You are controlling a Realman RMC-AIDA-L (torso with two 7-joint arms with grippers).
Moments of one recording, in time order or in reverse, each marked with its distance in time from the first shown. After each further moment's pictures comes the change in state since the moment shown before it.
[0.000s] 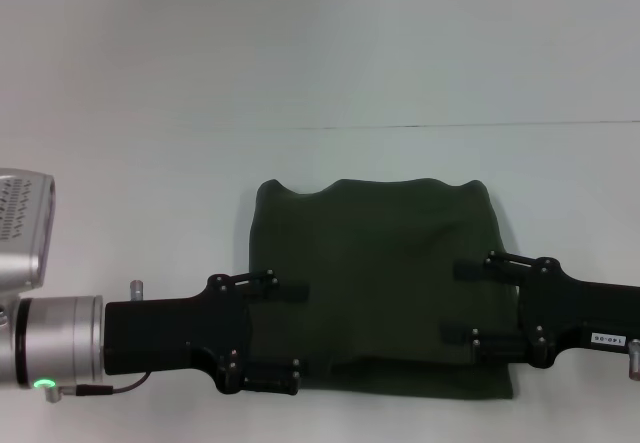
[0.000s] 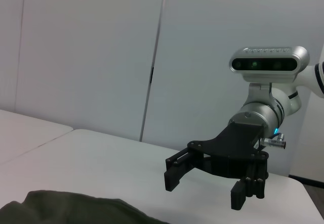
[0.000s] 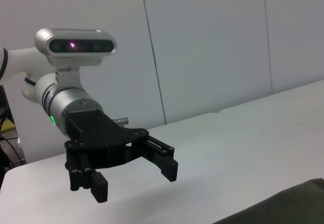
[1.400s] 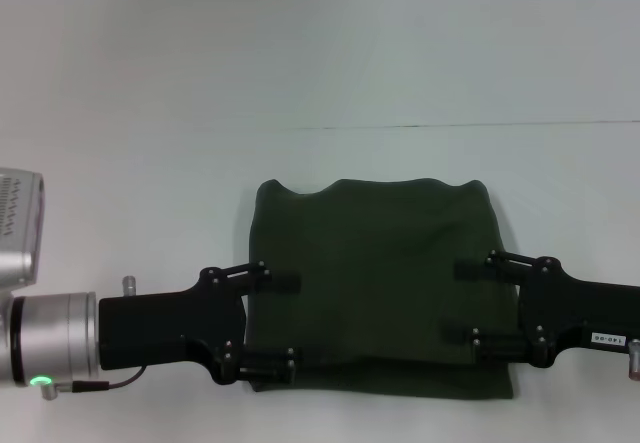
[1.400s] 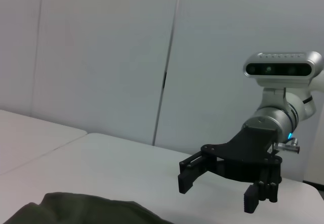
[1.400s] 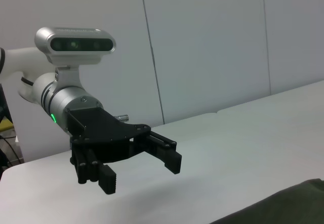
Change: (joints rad) left arm 0.009 0.000 -0.018 0.001 -0.012 -0.015 0.006; right arm -0.002 0.000 0.000 0.000 0.002 0.004 -0.009
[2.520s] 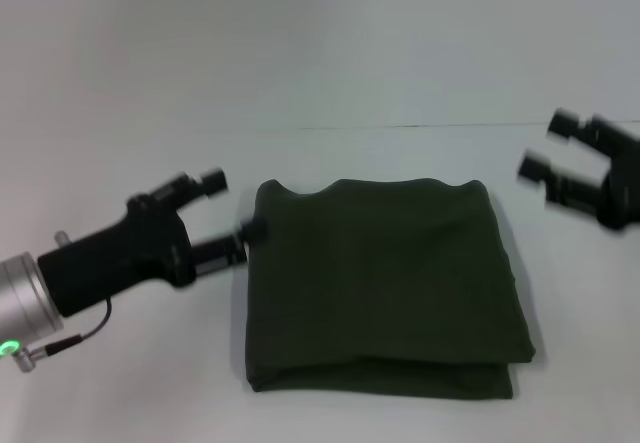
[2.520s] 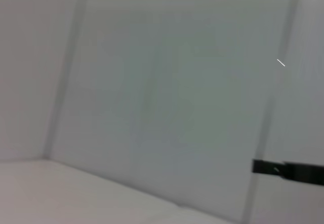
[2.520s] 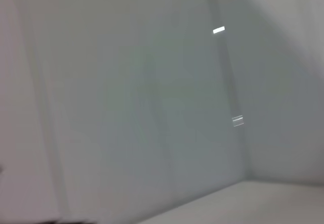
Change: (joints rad) left arm 0.090 -0.029 -0.065 0.028 -0.271 -0.083 -0.004; right arm -0.052 -0.037 0.022 -0.010 0.371 0.026 0.026
